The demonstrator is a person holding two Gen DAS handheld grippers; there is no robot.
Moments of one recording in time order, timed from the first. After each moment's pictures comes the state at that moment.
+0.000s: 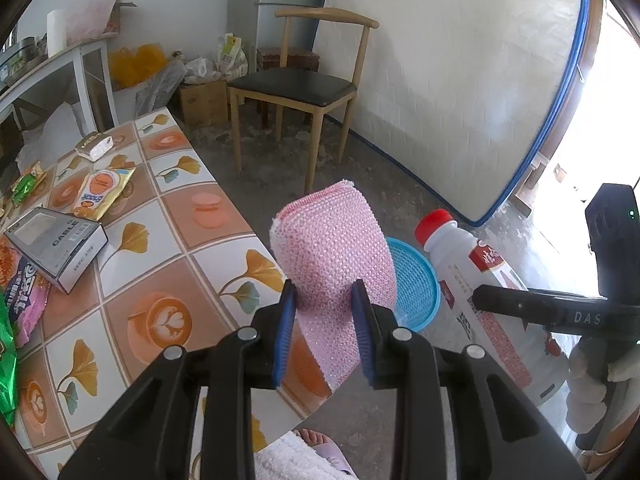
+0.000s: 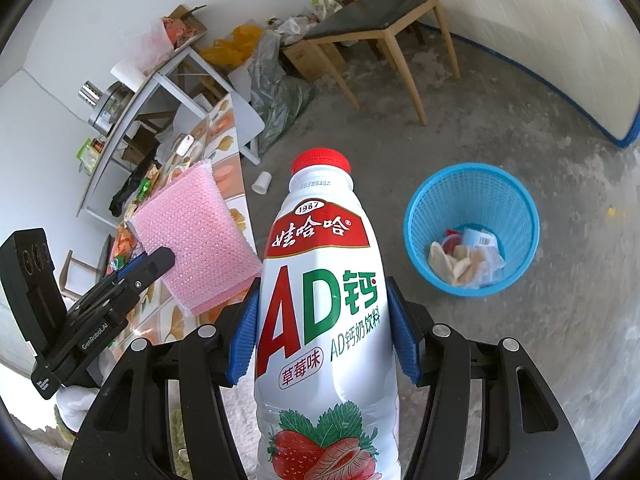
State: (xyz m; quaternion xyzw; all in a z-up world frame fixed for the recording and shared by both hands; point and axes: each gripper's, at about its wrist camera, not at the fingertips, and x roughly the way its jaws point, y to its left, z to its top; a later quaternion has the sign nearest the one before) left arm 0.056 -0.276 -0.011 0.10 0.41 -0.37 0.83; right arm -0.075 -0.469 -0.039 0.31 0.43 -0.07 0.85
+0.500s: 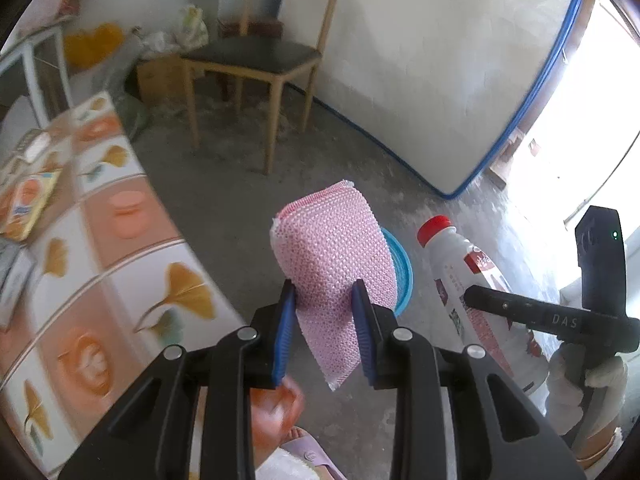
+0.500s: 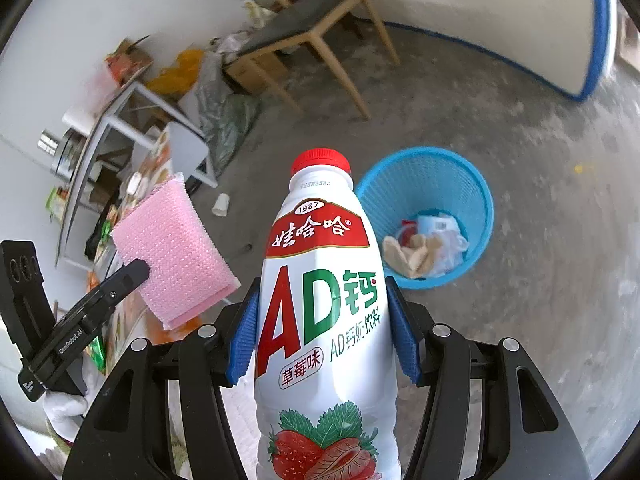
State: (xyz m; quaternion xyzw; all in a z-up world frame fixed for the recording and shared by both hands) left arm 0.082 -0.345 -0.042 0.11 0.46 -0.42 0.77; right arm -0.096 -0.526 -0.077 0.38 0.42 -0.15 0.81
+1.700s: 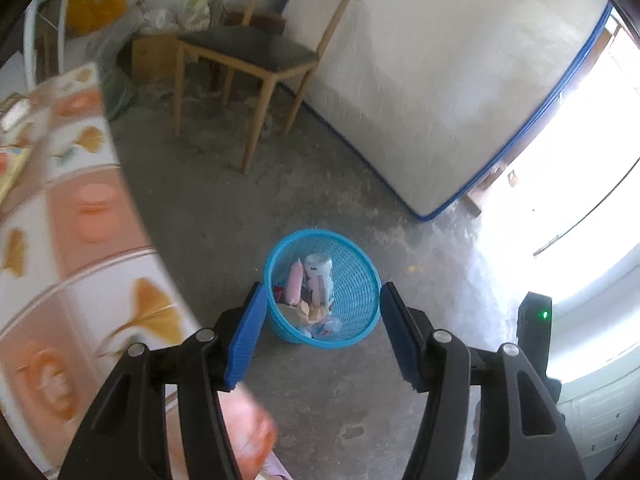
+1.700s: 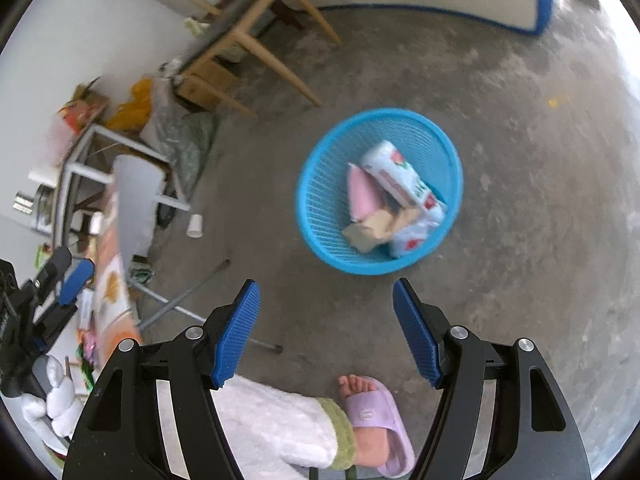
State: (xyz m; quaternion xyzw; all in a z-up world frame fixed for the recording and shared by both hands) left arm 0.106 -0.340 -0.039 0.02 0.47 -0.44 0.76; right arm -0.103 -0.534 -0.114 0.43 0.40 -0.18 0.79
